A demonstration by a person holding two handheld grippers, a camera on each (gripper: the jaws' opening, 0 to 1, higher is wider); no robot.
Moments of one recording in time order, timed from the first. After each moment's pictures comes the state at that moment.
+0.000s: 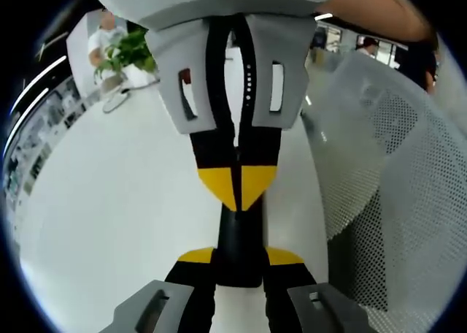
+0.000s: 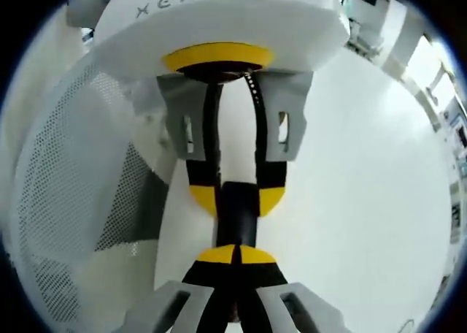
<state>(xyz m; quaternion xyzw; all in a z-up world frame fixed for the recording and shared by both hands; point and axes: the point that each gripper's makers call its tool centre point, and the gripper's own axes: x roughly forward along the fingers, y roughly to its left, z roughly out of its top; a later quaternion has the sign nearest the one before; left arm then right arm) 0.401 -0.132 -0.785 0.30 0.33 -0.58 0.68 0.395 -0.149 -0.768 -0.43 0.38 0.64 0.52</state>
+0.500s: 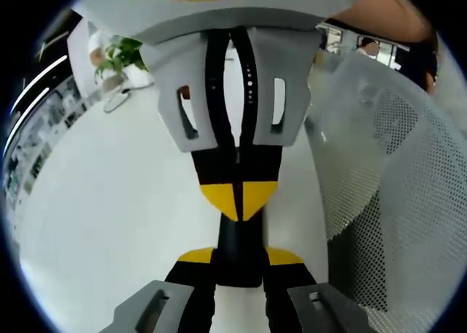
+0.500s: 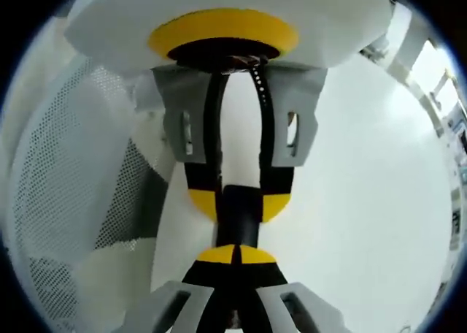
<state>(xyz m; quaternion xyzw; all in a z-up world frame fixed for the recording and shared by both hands) 0.400 -0.132 -0.784 0.30 0.33 -0.58 0.69 0.394 -0.146 -0.775 -0.44 0.38 0.64 0.50</state>
